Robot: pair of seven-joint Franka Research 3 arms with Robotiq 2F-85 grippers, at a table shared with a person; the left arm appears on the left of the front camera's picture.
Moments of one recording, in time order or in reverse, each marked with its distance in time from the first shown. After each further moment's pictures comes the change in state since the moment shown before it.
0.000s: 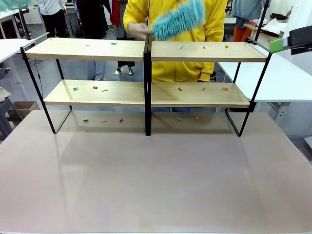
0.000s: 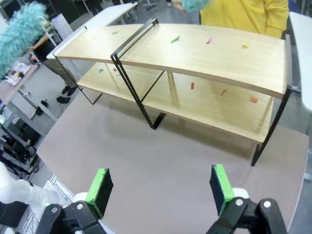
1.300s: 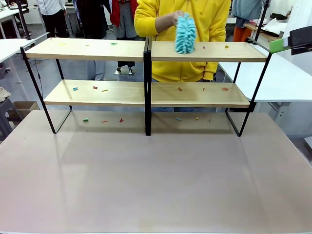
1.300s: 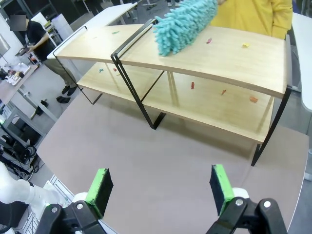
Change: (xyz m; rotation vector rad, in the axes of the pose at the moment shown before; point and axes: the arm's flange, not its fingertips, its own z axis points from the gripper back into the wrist) left arm -0.215 -0.027 0.158 -0.157 -0.419 -0.016; right arm 0.000 0.000 0.000 0.000 0.001 0.000
